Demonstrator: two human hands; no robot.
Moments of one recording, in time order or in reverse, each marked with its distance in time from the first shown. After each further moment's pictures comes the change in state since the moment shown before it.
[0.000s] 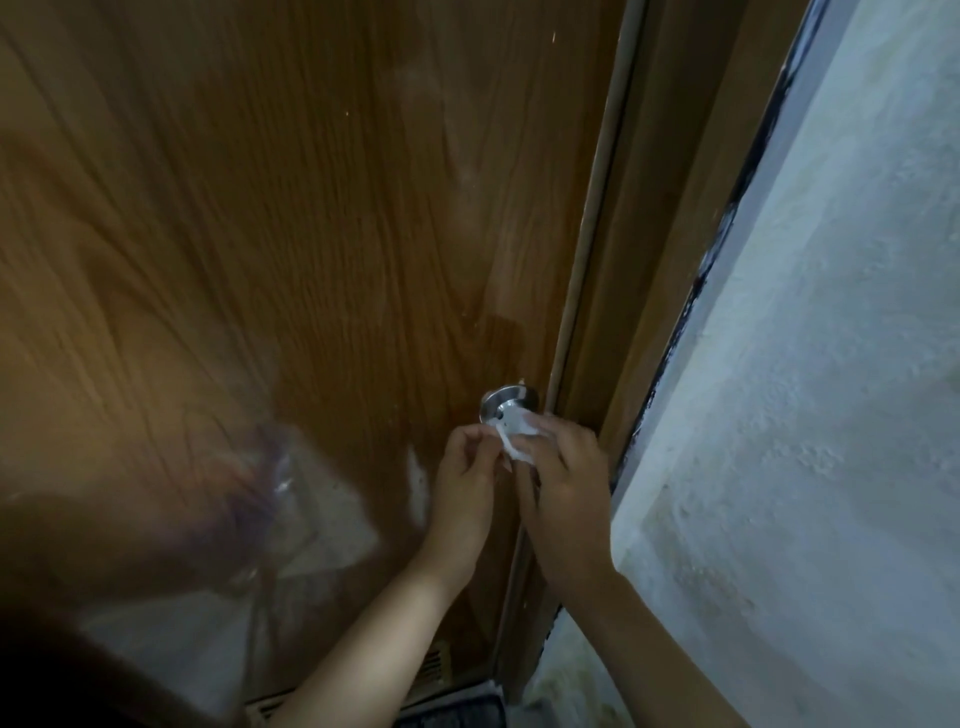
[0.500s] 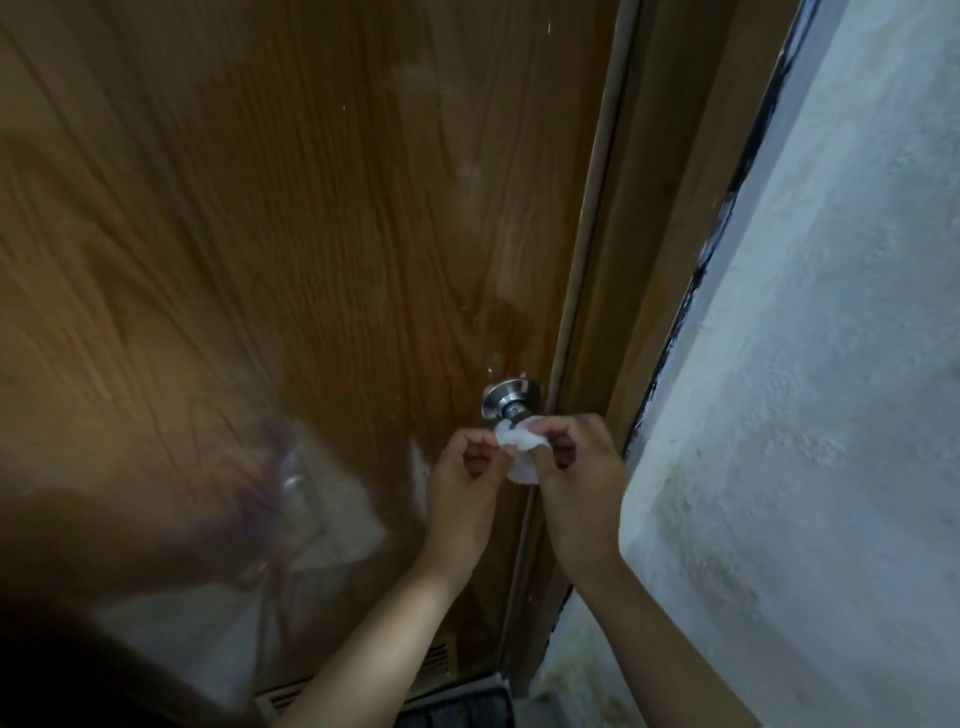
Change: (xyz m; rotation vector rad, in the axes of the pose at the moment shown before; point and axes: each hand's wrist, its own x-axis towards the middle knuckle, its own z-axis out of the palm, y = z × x) left_hand -0.007 -0.007 -0.007 0.190 0.020 0.147; right_hand 0.009 -0.008 -0.013 0.471 -0.096 0.494
